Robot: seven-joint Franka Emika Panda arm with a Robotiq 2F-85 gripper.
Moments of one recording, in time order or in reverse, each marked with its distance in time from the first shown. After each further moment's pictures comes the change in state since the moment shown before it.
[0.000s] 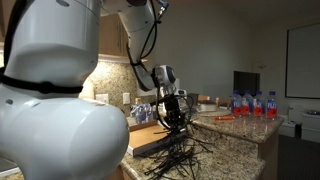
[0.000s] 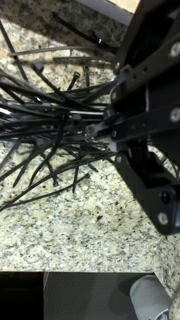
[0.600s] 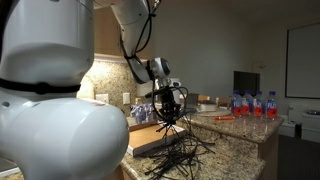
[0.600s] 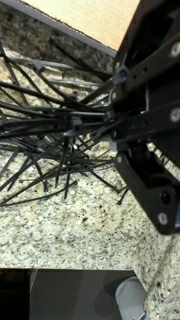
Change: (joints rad) arm -0.001 -0.061 0.056 0.022 0.000 -0.045 0.000
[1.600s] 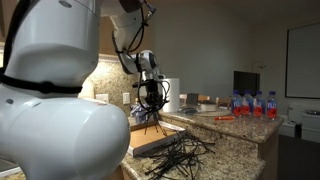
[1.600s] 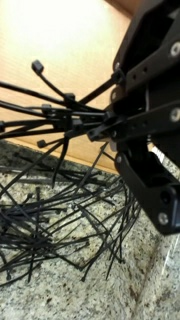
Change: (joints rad) arm 0.039 0.083 0.135 0.222 0.136 -0.003 0.034
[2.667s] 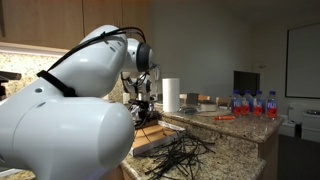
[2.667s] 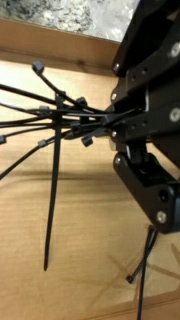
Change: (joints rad) arm 0.202 0.606 -0.070 0.592 0.148 0.003 0.299
